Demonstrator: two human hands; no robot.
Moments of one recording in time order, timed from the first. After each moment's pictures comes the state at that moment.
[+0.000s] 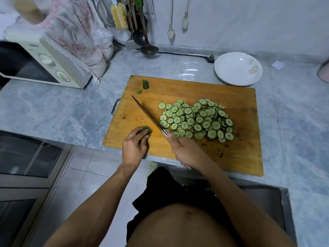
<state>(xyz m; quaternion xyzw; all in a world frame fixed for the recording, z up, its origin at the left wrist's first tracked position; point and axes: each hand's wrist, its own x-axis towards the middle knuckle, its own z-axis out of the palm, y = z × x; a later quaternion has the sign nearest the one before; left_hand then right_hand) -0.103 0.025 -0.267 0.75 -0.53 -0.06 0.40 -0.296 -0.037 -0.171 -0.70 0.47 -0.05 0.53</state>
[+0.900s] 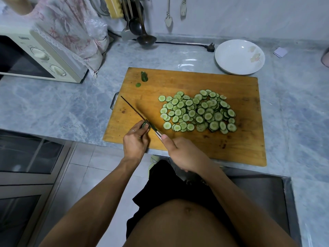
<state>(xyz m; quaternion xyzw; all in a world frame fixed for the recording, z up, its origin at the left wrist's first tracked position) -0.099 0.025 -0.271 0.76 -0.54 -0.08 0.34 -0.289 -0.010 -0.155 -0.74 0.45 -0.01 0.51</state>
